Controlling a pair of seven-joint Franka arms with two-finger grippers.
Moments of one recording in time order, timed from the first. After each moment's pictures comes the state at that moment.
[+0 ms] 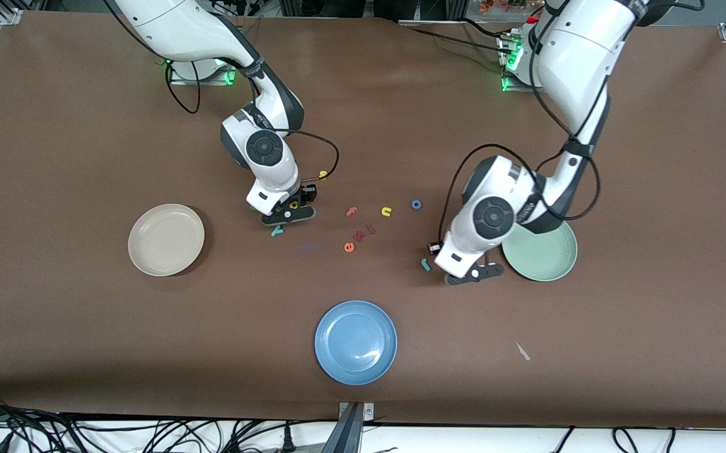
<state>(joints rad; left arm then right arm) -0.28 0.69 -0.15 -1.53 0.02 2.12 -0.61 0.43 0.54 0.18 -2.03 -0.15 2.51 0.51</state>
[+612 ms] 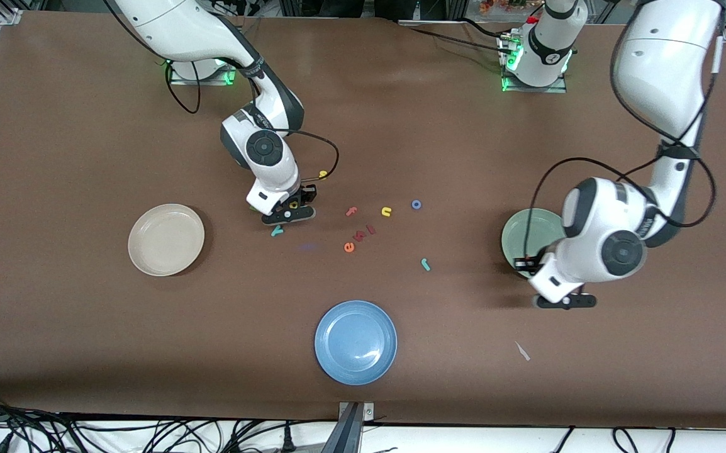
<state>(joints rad) 0.00 0.66 -0.14 -1.53 0.02 2.02 -0.14 0.43 0.54 0.18 -2.03 -0.15 2.51 0.51</state>
